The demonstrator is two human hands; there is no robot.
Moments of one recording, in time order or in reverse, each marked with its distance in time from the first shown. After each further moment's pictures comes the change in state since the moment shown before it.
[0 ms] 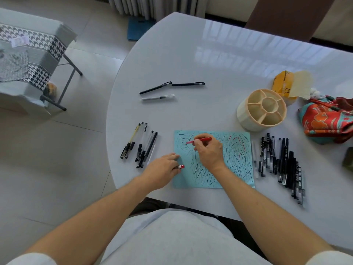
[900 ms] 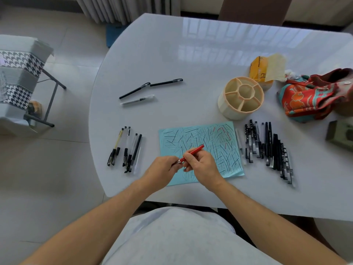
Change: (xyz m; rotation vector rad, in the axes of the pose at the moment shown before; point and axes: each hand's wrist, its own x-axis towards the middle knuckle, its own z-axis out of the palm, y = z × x) left_hand 0.011 0.052 -0.003 -0.190 0.048 -0.068; right_hand -0.063 0.019 -0.030 0.267 -0.176 0.125
